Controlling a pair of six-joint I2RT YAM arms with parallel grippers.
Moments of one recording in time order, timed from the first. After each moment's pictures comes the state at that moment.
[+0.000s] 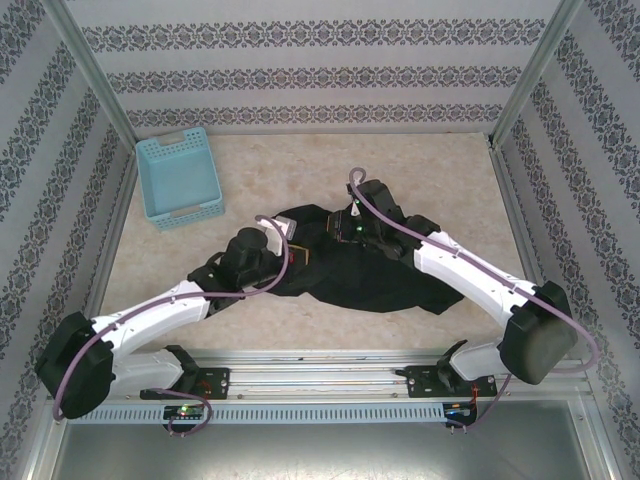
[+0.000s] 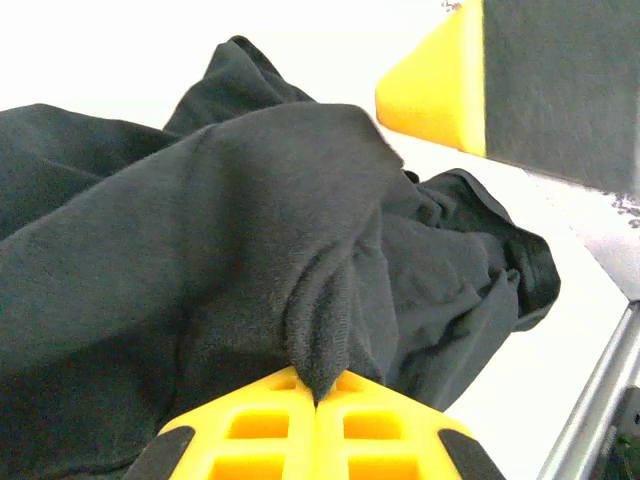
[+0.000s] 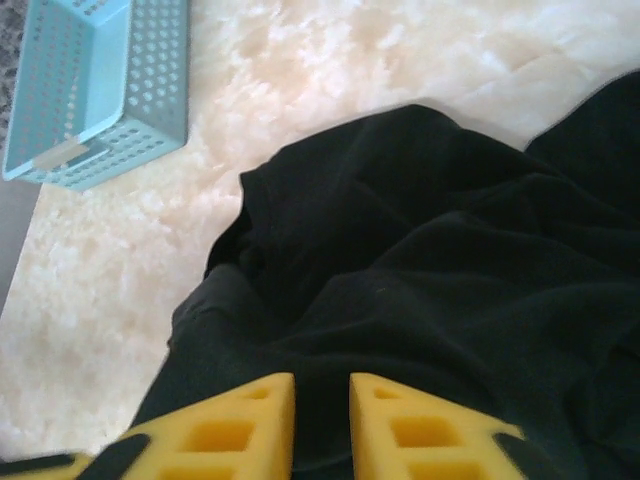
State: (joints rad) left arm -0.70 1.17 0.63 0.07 0.16 -0.46; right arm 0.64 1.39 1.09 -0.42 -0.07 0.65
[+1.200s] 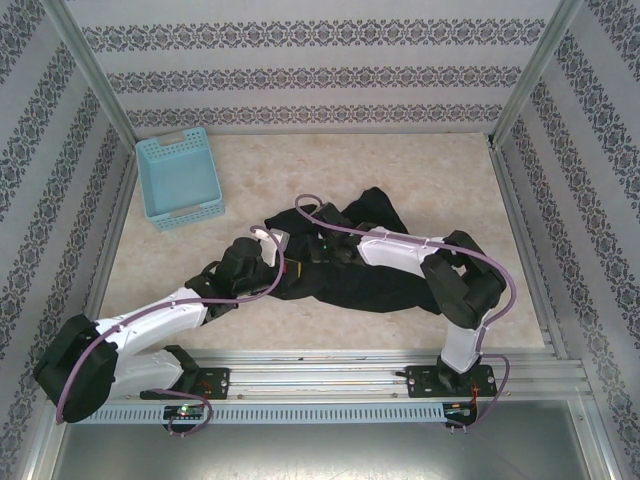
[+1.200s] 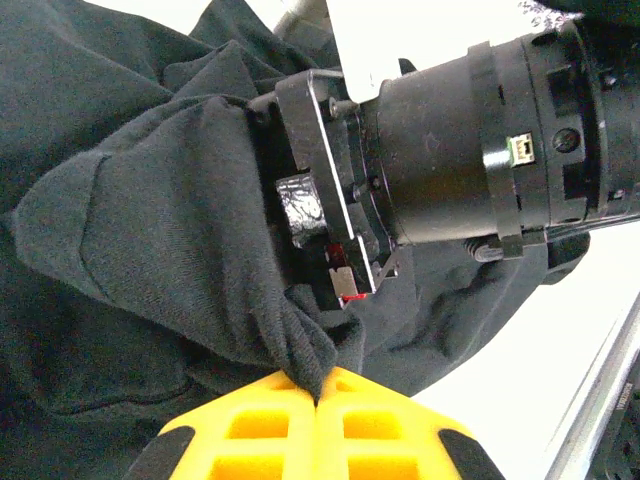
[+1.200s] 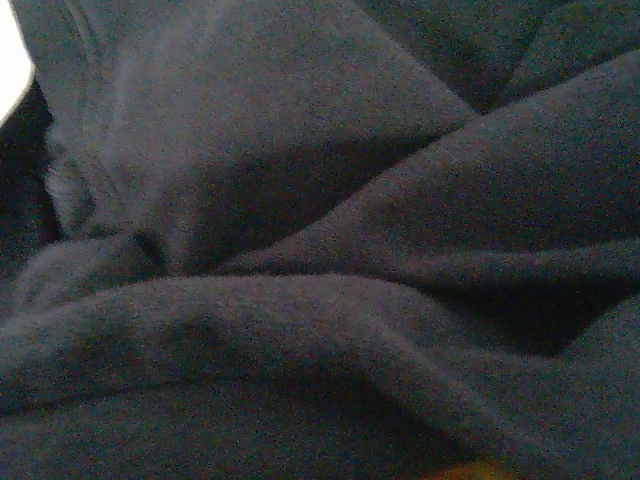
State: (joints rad) left arm -0.66 1.16 0.53 0.10 0.21 -0.48; right arm 0.73 1.83 1.12 -0.28 -0.04 0.65
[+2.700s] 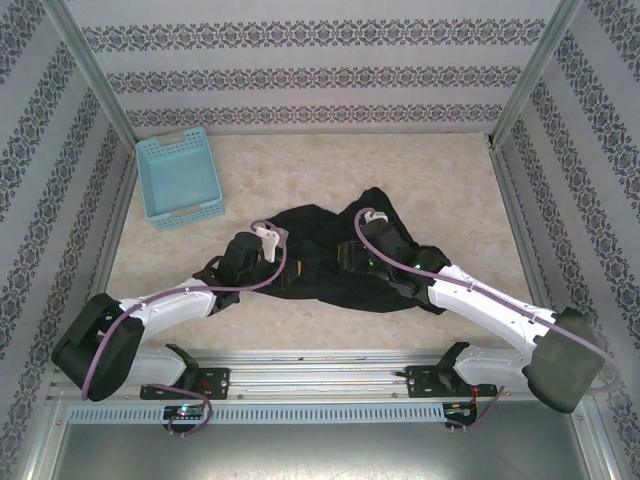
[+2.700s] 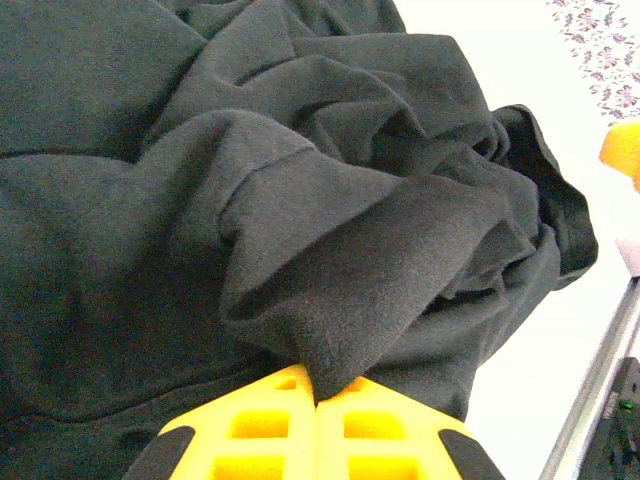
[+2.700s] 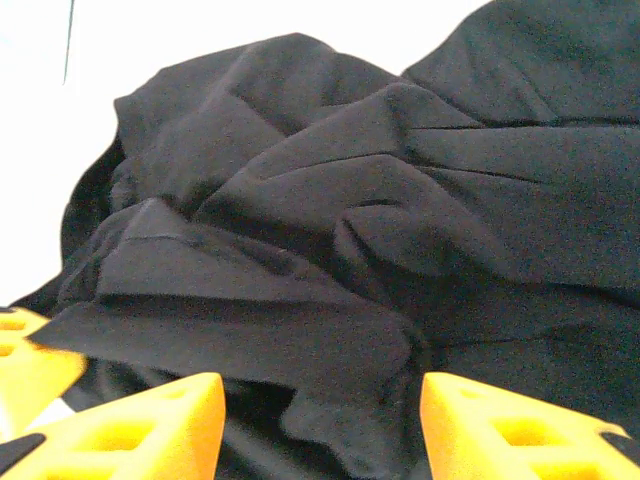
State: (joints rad) left arm -0.58 1.30 0.52 0.20 0.34 -0.53; right arm 0.77 1.21 0.84 -0.43 0.17 0.62
